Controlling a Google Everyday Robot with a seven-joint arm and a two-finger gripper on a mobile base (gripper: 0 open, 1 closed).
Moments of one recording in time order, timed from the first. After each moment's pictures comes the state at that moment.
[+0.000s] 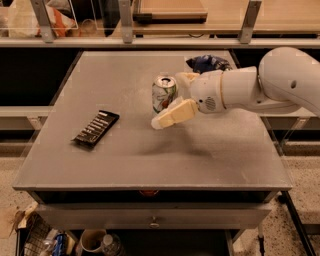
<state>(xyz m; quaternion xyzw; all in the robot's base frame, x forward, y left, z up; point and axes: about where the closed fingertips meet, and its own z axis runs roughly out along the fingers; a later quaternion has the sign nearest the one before) 0.566 -0.033 0.894 -0.47 0.68 0.30 0.47</state>
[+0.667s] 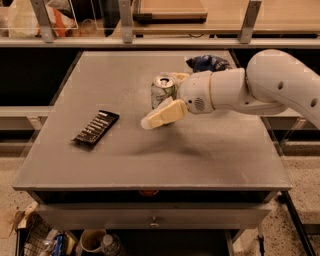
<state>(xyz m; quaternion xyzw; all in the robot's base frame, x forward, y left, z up) 0.566 -0.005 0.893 -0.48 0.67 0.31 0.47</state>
